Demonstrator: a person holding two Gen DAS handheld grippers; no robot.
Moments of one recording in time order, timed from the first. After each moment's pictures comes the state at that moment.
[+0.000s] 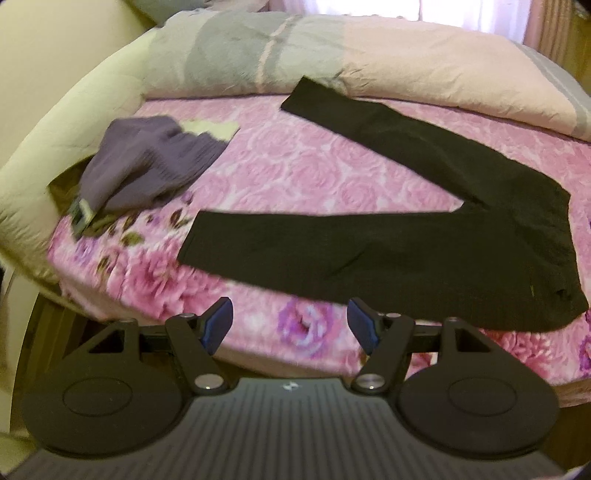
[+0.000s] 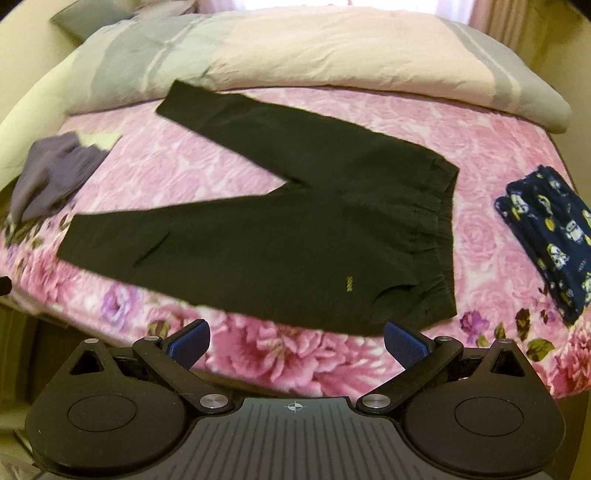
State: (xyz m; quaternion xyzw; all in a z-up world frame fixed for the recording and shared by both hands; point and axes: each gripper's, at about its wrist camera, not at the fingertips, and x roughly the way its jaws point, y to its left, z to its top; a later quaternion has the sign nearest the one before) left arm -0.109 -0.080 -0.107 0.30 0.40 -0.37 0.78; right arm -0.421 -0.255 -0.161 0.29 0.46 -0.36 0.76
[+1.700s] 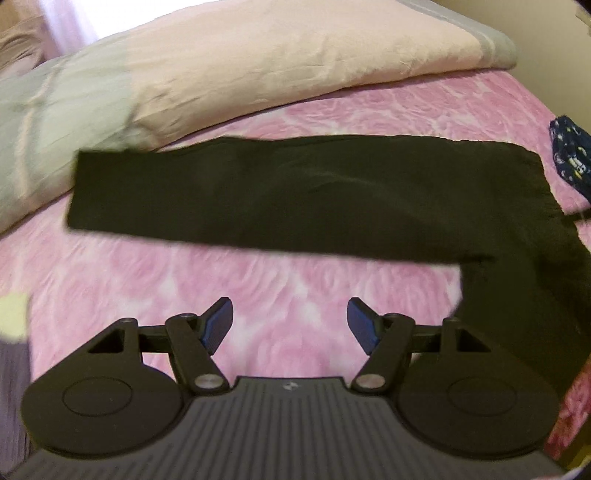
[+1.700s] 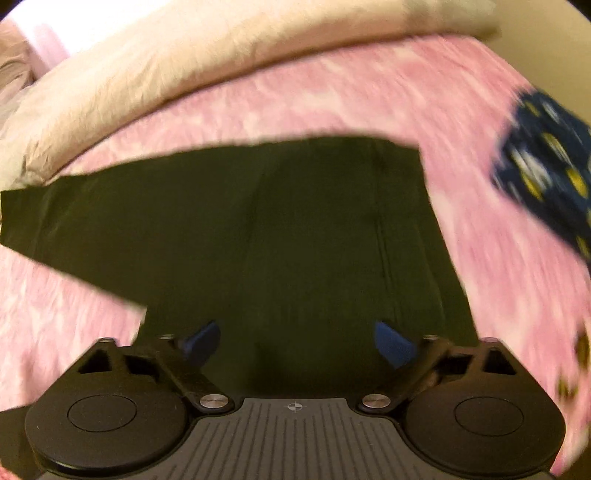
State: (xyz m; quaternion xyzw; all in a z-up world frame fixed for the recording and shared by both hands) left arm 0.035 -0.433 -0.295 0.38 0.33 -0.64 0.59; right arm -0.376 -0.535 -0.326 0.39 0.39 -0.49 0.67
